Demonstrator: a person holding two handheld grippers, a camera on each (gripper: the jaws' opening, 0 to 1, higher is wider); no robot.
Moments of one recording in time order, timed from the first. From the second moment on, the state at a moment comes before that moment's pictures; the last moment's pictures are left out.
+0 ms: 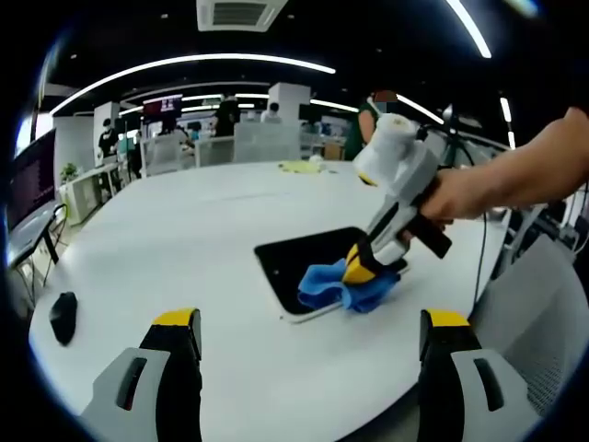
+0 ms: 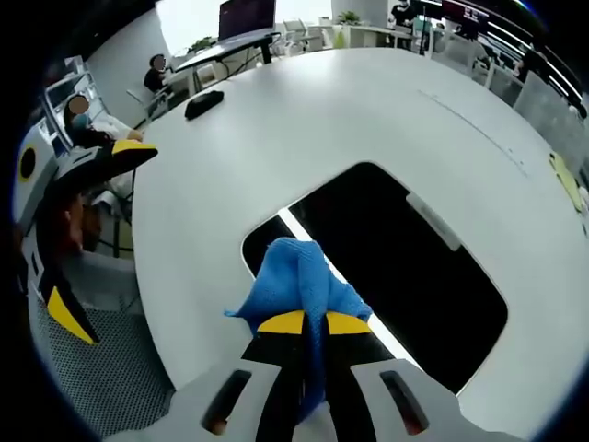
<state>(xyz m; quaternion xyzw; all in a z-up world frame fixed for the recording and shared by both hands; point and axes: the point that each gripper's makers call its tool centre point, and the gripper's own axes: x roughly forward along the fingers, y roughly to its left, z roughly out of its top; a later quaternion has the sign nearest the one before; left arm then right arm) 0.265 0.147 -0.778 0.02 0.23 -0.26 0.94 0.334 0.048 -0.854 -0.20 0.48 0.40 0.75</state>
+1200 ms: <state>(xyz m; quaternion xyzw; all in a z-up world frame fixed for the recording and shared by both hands) 0.264 0.147 -0.779 0.01 0.23 -0.26 0.94 0.379 0.041 -0.854 -0.23 0.50 0.40 0.74</state>
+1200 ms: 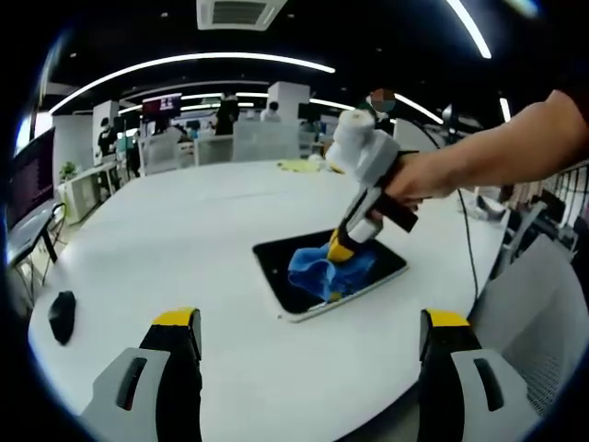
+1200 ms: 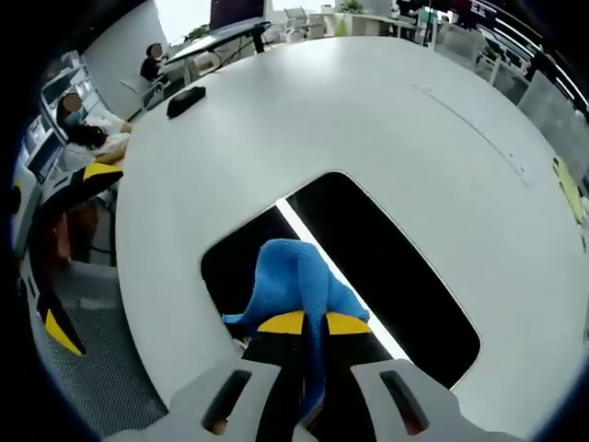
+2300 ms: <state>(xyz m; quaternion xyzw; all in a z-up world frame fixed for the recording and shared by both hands) 0.265 0.145 -0.780 0.01 0.23 -0.26 0.94 0.440 0.040 -0.860 -0.24 0.50 0.39 0.74</state>
